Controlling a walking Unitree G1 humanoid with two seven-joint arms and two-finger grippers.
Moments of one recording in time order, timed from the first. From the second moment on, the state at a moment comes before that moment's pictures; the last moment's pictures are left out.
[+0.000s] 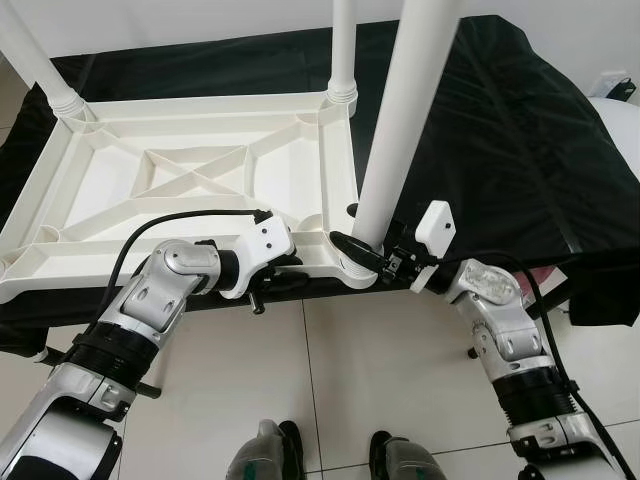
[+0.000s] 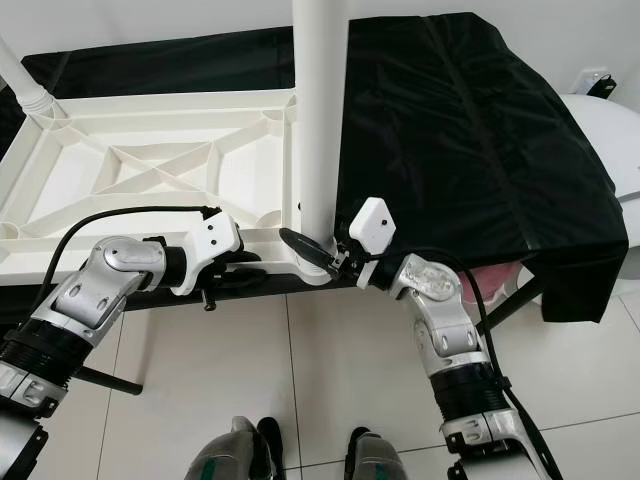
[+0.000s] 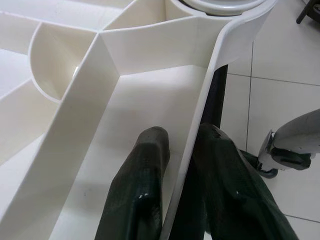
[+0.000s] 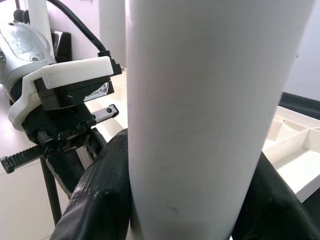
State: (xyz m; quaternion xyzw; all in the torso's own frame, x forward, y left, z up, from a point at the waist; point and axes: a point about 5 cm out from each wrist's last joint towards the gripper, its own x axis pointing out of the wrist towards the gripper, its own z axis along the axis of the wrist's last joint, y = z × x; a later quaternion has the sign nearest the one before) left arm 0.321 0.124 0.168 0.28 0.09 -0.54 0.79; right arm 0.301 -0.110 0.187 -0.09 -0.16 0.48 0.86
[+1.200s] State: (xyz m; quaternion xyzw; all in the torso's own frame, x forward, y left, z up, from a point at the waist) left arm 0.321 0.125 0.170 0.28 0.10 -0.54 0.79; right arm 0.294 -0.102 0.188 -0.10 -0.17 0.44 0.88
